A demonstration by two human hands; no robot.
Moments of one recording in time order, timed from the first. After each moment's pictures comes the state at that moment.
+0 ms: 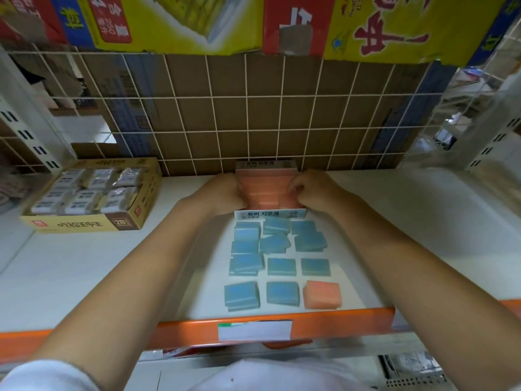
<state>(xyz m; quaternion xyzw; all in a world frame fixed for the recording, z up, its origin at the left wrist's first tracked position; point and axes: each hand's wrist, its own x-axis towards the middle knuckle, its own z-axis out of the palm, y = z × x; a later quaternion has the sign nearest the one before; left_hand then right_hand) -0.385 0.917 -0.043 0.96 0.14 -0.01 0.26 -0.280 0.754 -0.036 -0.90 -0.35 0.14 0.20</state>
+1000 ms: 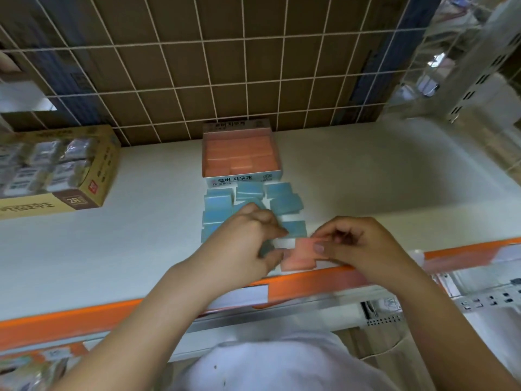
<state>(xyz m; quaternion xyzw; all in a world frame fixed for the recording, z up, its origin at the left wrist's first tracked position) -0.463 0.798 -0.052 0.96 -0.06 0.03 0.26 -0.373 0.611 -0.065 -0.80 -0.24 0.24 0.49</state>
